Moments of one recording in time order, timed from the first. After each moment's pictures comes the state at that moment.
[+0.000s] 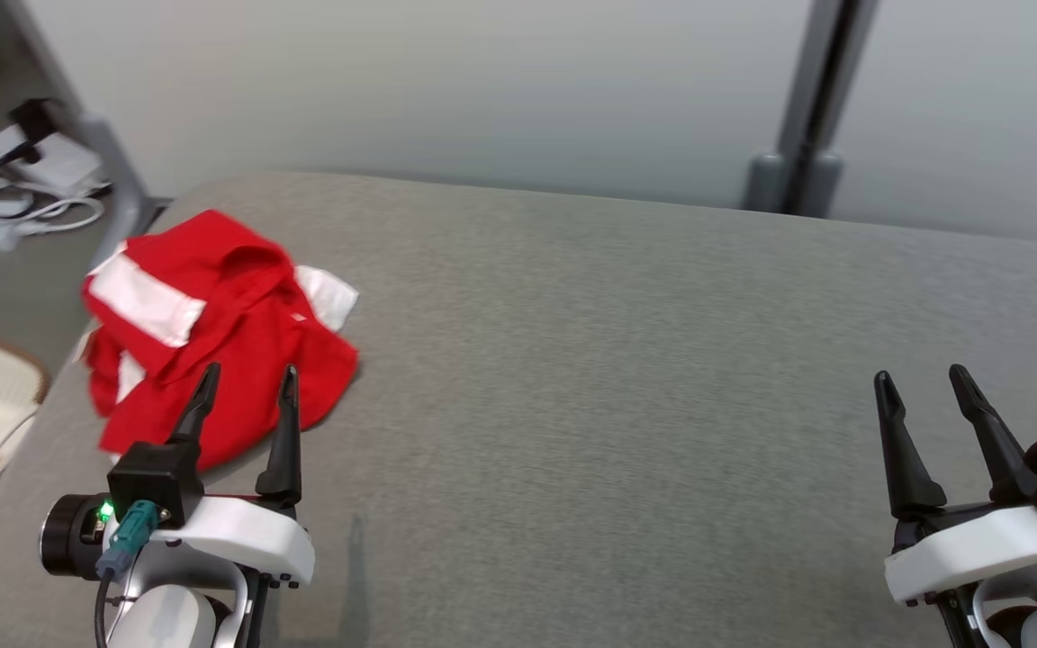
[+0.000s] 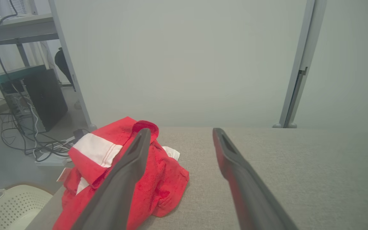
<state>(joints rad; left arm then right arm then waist) -0.16 0.25 -0.28 0.16 -0.35 0.19 -0.15 -0.05 -0.08 -0.03 0.01 0.20 0.13 -0.05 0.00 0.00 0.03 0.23</state>
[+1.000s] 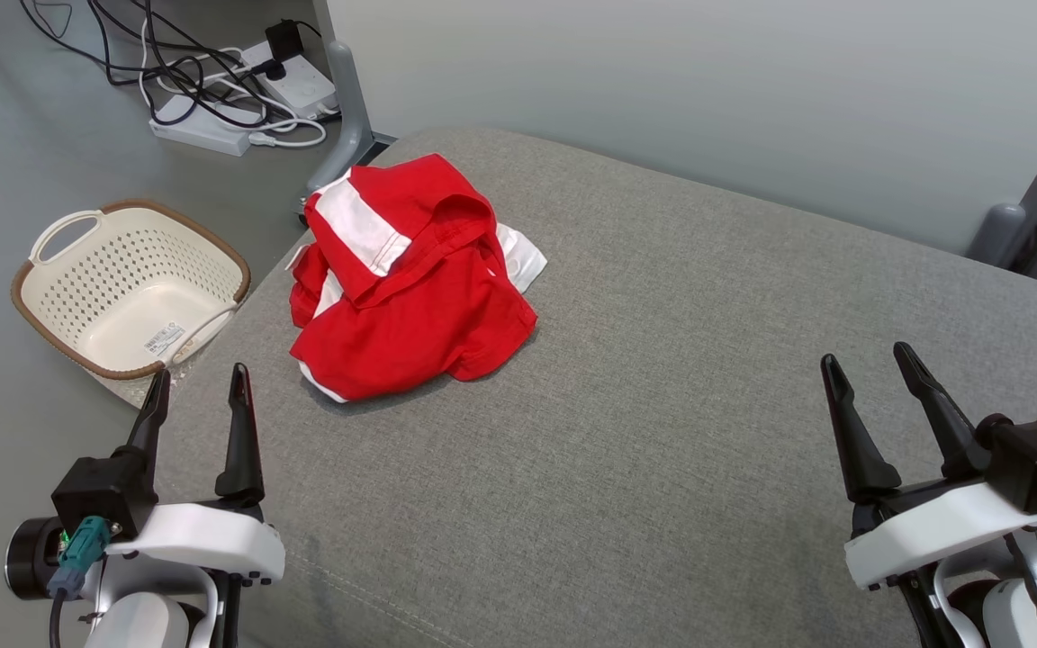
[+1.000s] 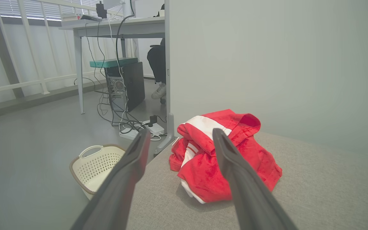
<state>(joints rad) -0.14 0.25 -0.22 0.17 -0.41 0.22 -0.22 -0.10 -0.09 0.06 0.02 0.23 0.13 -0.04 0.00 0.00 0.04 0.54</state>
